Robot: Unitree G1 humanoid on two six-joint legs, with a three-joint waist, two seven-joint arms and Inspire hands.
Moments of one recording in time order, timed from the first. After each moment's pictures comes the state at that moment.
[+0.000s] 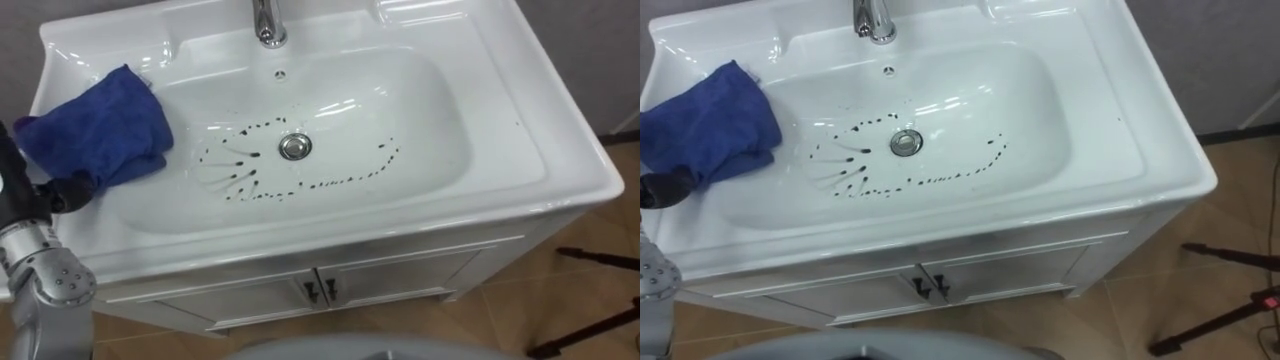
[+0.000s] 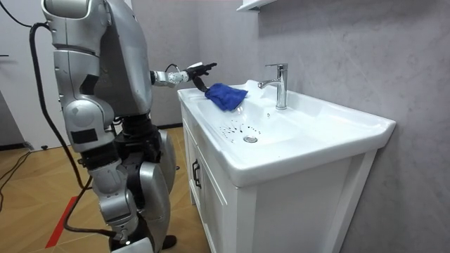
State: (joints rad) left arm 0.28 0.30 0.32 0.09 0.56 0.03 0.43; right arm 0.16 -0.33 0.02 1.24 -0.18 0.11 0.28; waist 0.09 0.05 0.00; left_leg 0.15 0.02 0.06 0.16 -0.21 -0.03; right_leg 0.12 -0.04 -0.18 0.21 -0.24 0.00
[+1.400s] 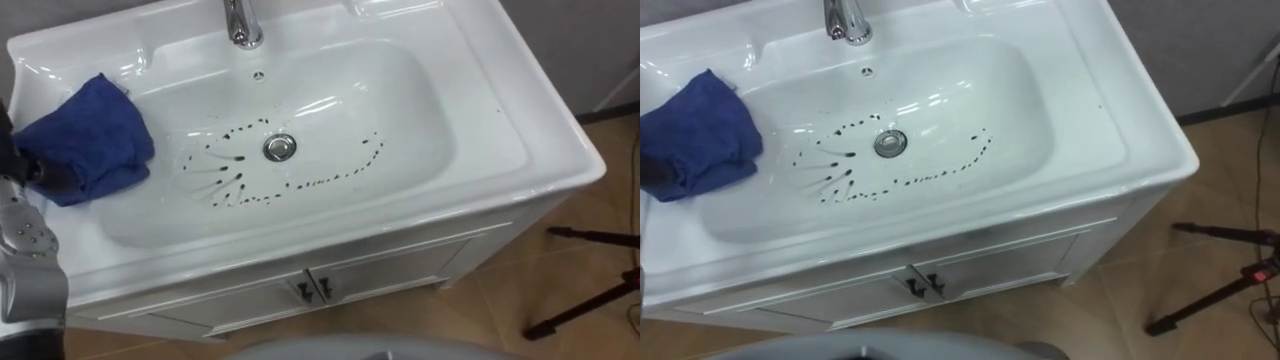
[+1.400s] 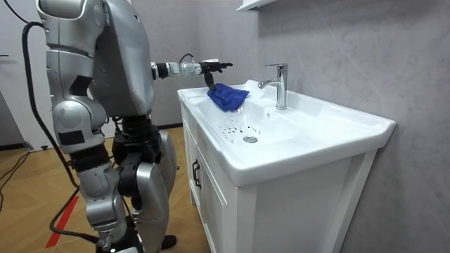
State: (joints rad) left arm 0.14 0.40 0.35 0.02 0.72 0.25 0.08; right arm 0.18 -0.34 -0.03 1.20 -0.17 0.16 0.24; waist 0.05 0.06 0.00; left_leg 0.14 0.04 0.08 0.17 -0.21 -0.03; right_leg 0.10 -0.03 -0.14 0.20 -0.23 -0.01
